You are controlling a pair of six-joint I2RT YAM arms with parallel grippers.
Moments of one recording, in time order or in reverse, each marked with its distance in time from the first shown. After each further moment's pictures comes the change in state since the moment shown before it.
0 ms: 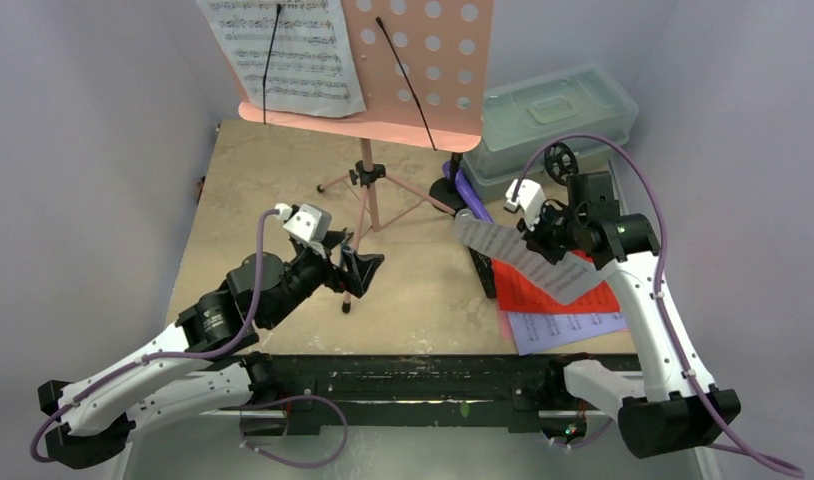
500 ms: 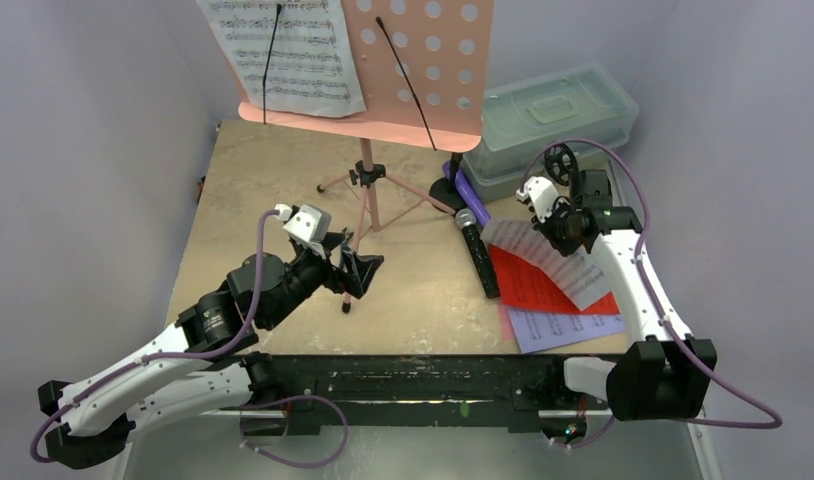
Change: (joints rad) left arm 0.000 -0.006 -0.006 -0.011 0.000 -0.013; right arm -0.169 0.155 -0.136 0.187 0.248 0.000
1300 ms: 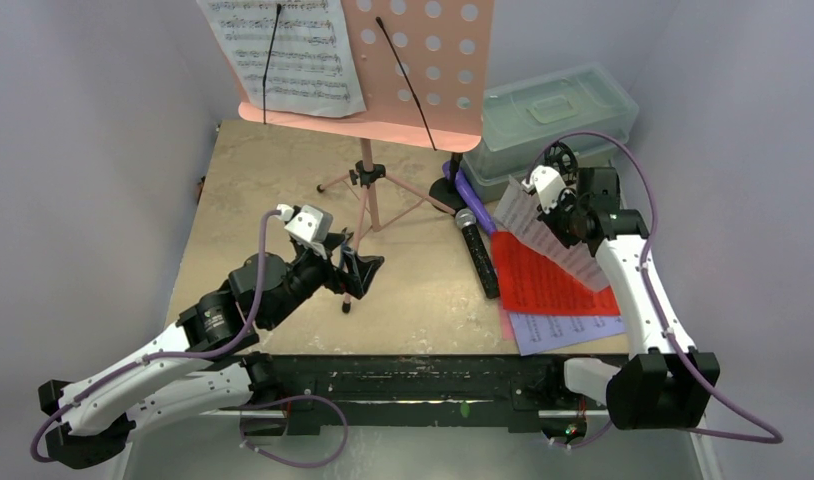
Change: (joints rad) left arm 0.000 0.003 0.000 -0.007 0.000 0.001; right arm -0.013 -0.027 -0.013 0.134 0.044 0.019
